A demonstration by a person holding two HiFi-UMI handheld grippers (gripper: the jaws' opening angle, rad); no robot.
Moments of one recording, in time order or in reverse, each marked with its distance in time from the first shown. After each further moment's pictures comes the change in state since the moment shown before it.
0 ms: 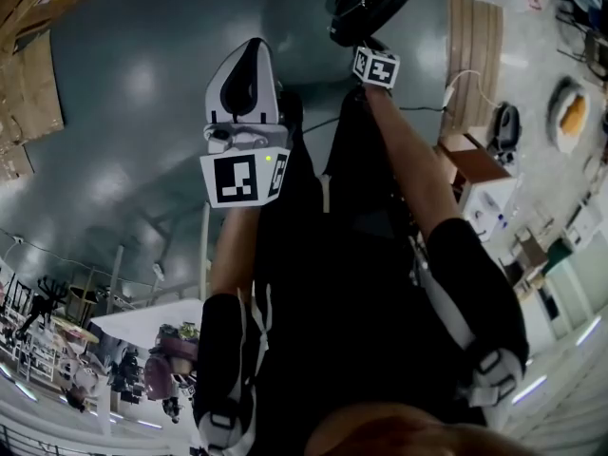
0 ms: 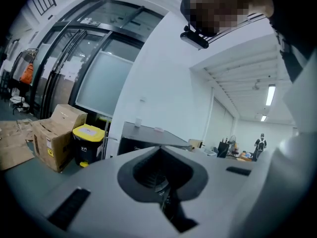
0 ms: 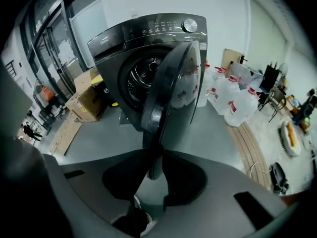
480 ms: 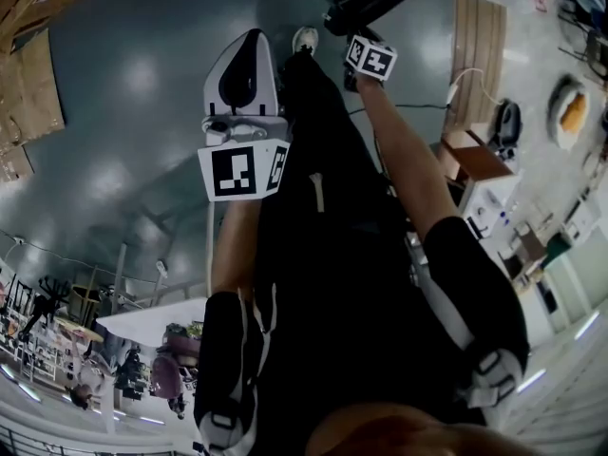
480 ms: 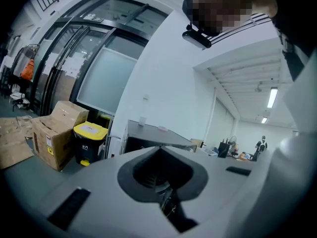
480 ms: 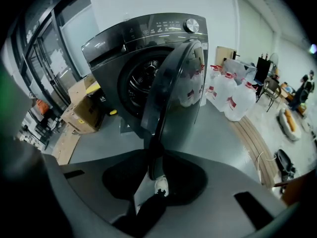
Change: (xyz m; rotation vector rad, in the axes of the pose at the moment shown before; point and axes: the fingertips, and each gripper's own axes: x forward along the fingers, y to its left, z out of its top) left arm 0.011 0.047 0.001 -0.023 0.013 -0.001; right arm 0.016 0.055 0.033 0.115 -0.046 -0.006
